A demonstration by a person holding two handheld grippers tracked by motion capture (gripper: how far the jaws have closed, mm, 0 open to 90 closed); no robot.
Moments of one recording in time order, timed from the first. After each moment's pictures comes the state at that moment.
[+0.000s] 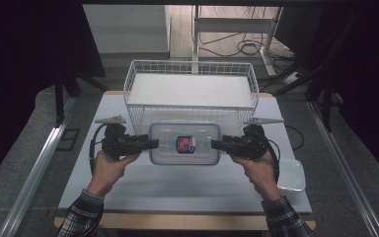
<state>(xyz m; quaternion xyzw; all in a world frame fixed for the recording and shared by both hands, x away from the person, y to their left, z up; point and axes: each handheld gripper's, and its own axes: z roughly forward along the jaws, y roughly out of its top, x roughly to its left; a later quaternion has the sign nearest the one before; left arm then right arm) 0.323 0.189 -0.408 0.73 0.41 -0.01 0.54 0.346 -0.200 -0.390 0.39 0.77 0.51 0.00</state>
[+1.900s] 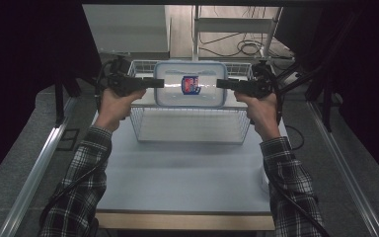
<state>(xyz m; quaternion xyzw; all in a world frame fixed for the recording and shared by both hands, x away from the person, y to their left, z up) 0.439 0.189 -0.311 0.72 0.42 0.00 0.56 0.452 -0.197 -0.293 0.41 0.72 0.56 0.03</state>
